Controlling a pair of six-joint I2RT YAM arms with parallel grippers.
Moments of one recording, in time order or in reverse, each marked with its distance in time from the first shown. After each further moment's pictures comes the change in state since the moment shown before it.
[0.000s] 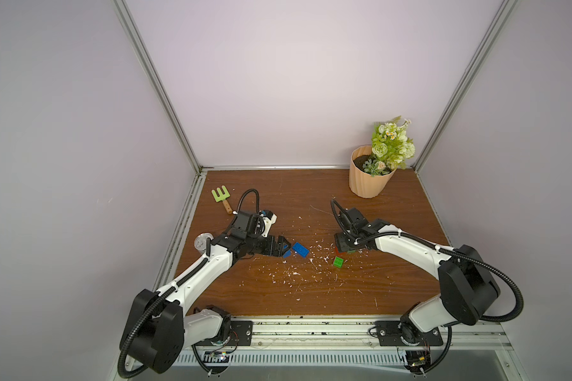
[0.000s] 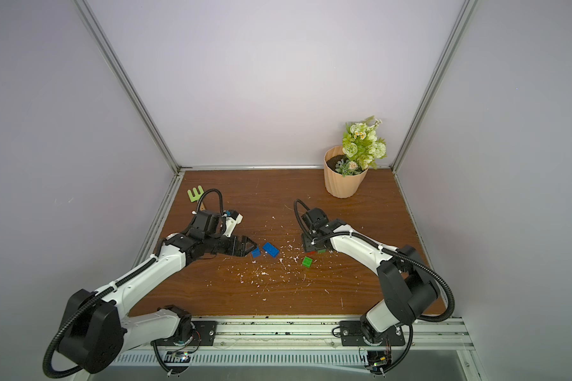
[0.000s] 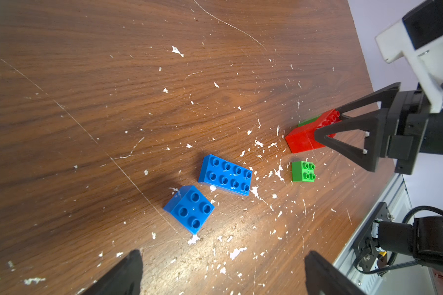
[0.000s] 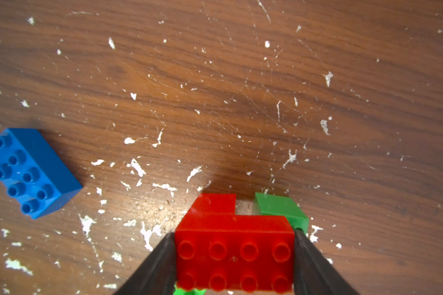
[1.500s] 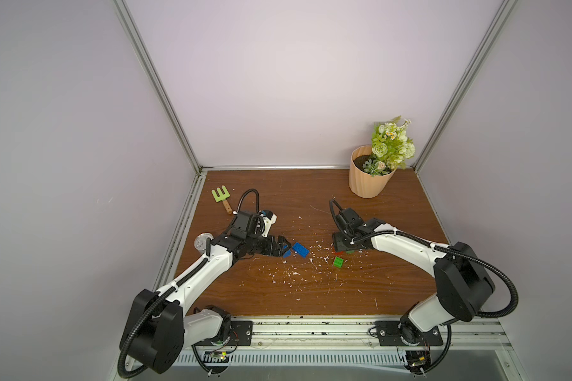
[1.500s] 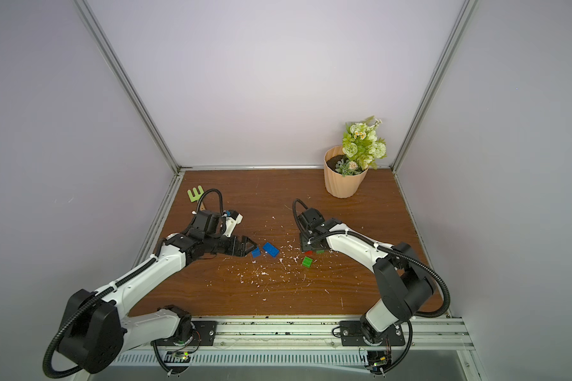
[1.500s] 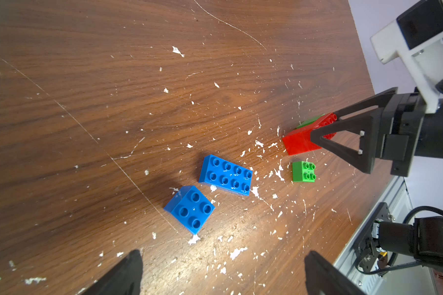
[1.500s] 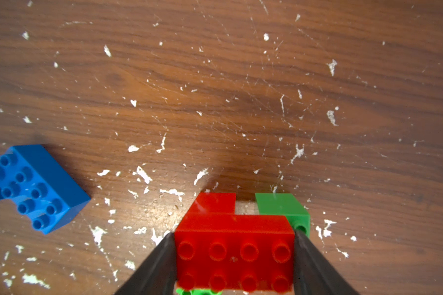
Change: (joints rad) left arm 0.000 0.000 0.000 0.000 -0.002 0.000; right arm 0.038 0.040 0.034 -0.029 0.021 0.121
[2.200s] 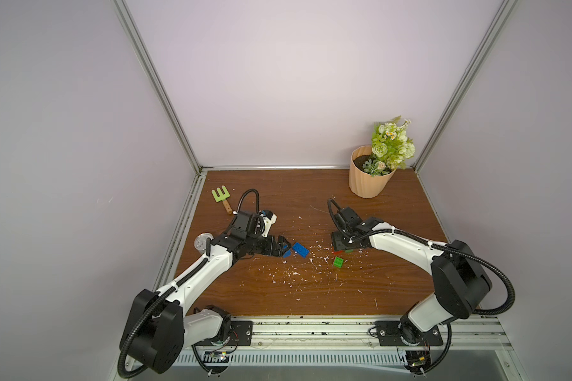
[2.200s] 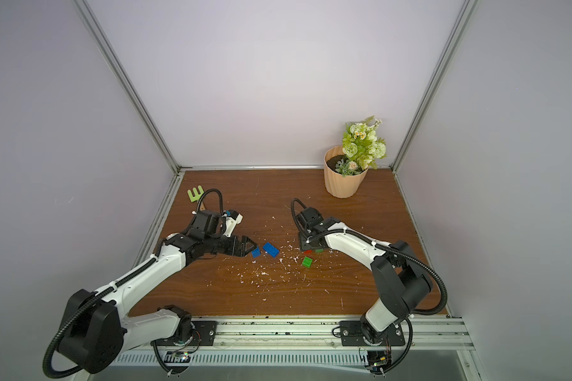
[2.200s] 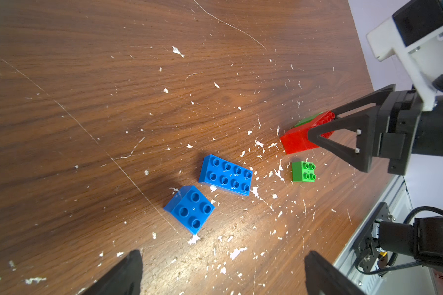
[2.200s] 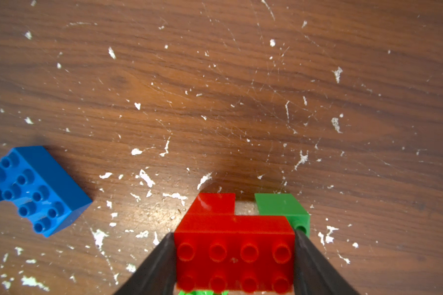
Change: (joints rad) left arm 0.000 0.000 0.000 0.000 0.000 0.000; right arm 0.003 0.024 0.010 0.008 0.002 -0.026
